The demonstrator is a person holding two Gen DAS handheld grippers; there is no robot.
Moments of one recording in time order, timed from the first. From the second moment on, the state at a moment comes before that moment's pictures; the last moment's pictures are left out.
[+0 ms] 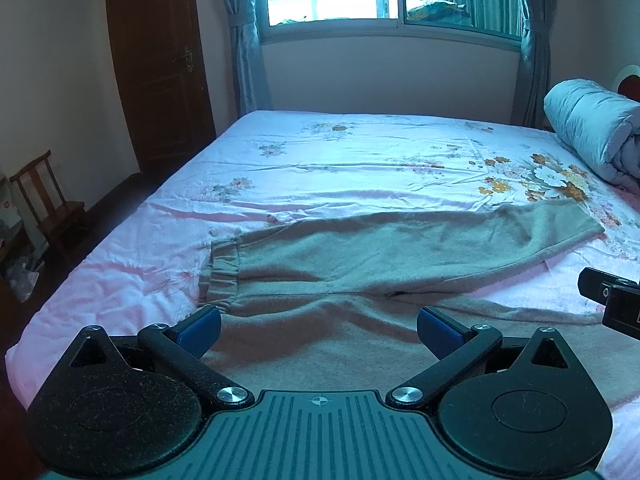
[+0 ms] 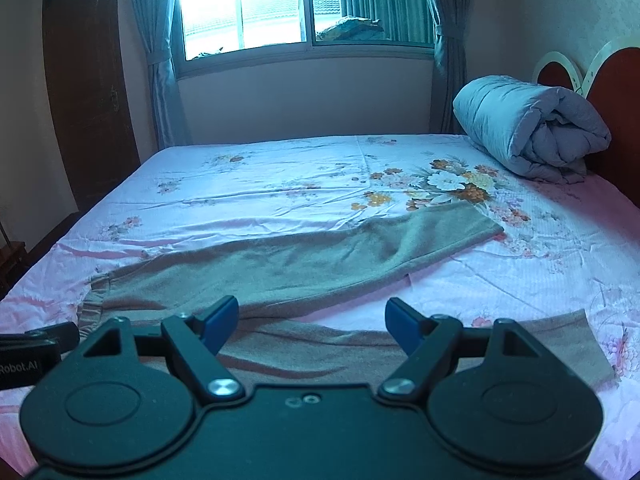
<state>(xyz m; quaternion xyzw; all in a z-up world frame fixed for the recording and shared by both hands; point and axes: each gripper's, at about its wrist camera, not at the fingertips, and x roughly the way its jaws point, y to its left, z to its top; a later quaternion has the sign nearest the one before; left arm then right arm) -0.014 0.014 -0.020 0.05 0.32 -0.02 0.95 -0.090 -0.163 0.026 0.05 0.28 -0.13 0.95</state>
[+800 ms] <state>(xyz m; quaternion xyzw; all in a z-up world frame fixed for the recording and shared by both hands) -0.010 0.015 -0.023 0.05 0.32 -0.02 0.94 -0.085 -0.163 0.024 0.06 0.28 -0.13 0.95</state>
